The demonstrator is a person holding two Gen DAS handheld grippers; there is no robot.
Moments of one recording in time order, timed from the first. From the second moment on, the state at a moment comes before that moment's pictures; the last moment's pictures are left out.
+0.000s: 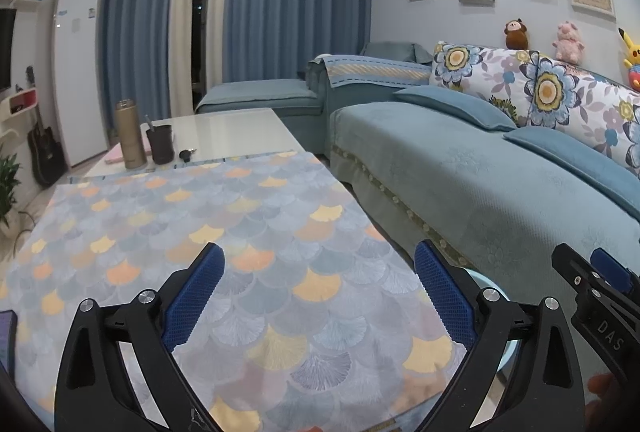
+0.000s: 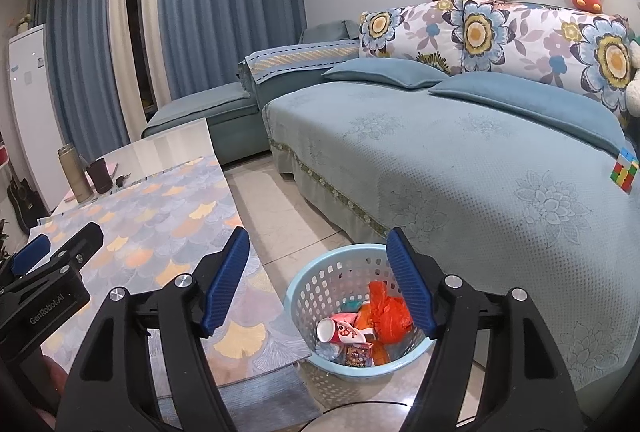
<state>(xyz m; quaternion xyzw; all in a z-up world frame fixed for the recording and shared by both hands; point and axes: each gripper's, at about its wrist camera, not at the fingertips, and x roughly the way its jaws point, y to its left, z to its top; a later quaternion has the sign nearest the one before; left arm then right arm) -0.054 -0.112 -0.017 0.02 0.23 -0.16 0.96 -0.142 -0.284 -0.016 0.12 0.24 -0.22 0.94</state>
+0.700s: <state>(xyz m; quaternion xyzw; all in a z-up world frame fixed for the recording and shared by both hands) -0.056 -0.112 -0.021 0.01 0.23 -0.16 0.96 -0.142 -0.283 -0.018 0.12 0.25 -0.21 0.94</state>
